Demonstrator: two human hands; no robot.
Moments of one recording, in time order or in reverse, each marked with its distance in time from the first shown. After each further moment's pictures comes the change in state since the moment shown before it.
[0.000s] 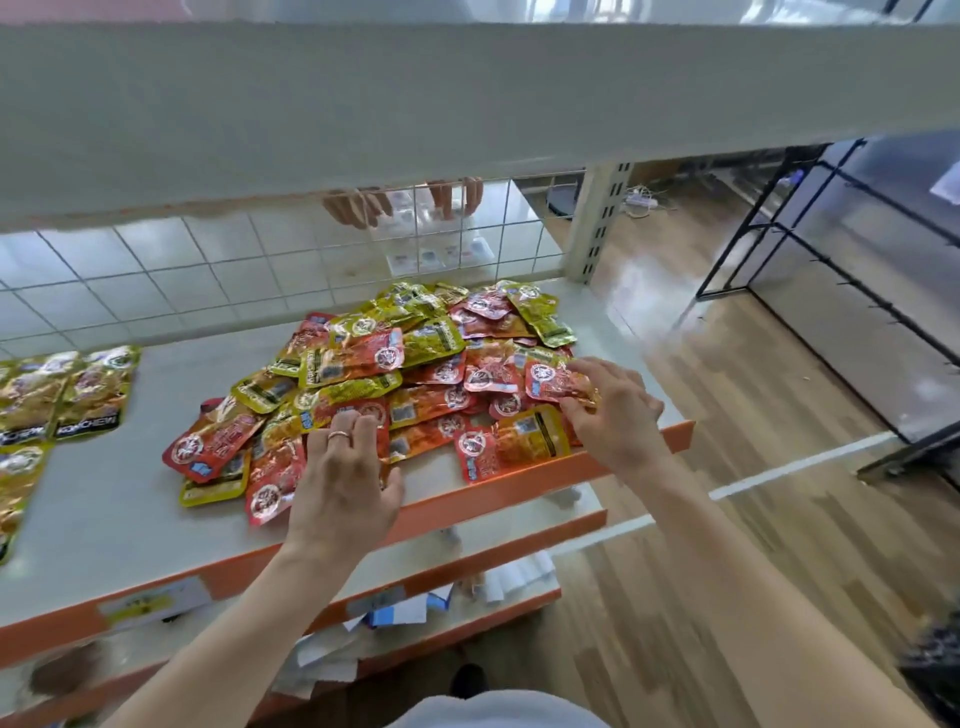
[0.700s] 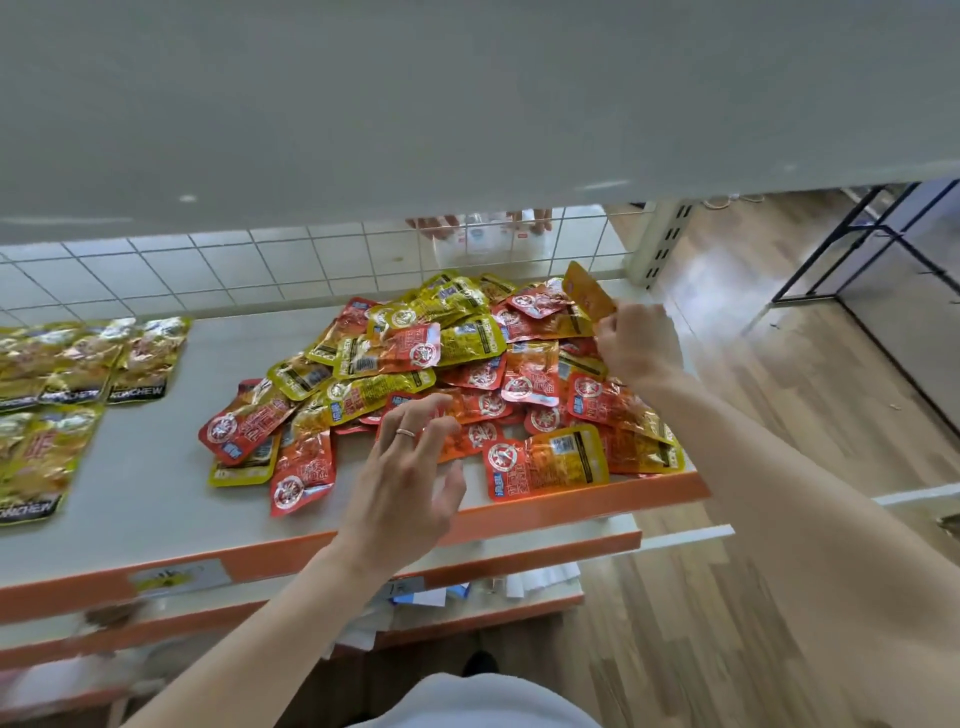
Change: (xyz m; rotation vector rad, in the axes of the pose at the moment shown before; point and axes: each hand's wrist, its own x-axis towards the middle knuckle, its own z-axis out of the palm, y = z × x) left_hand 0.010 0.020 0.013 -0.340 0.124 0.193; right_hand 0.131 -0.013 0.022 -0.149 0.046 -0.104
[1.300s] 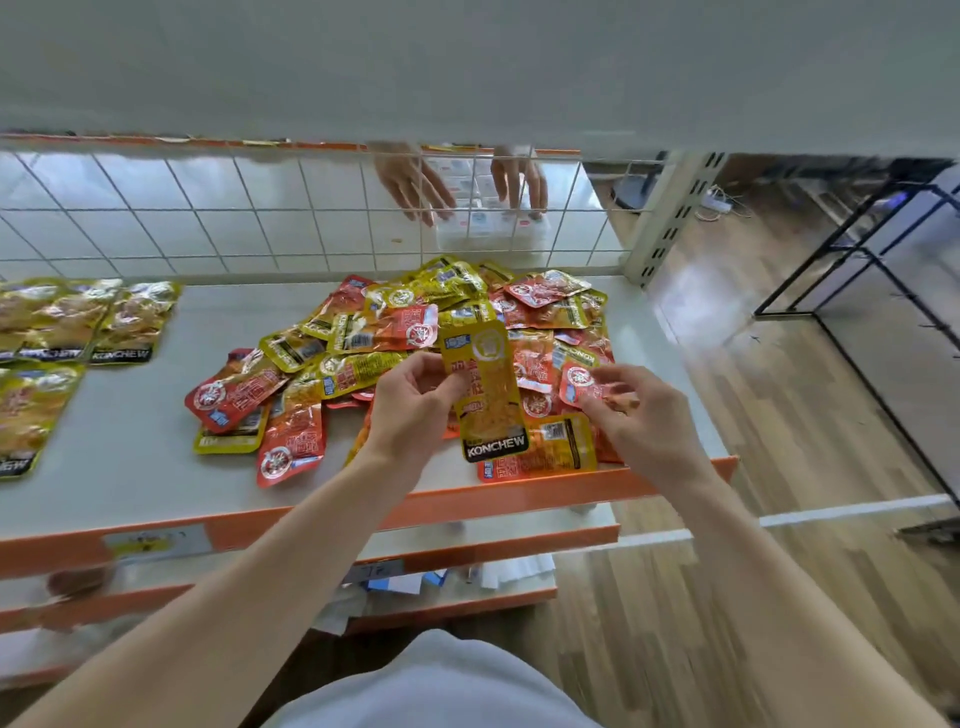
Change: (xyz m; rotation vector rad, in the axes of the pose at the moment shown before) left_hand 0.053 0.034 -0.010 -1.039 0.139 -0.791; right_hand -0.113 0.002 -0.034 0.347 -0.157 -0.003
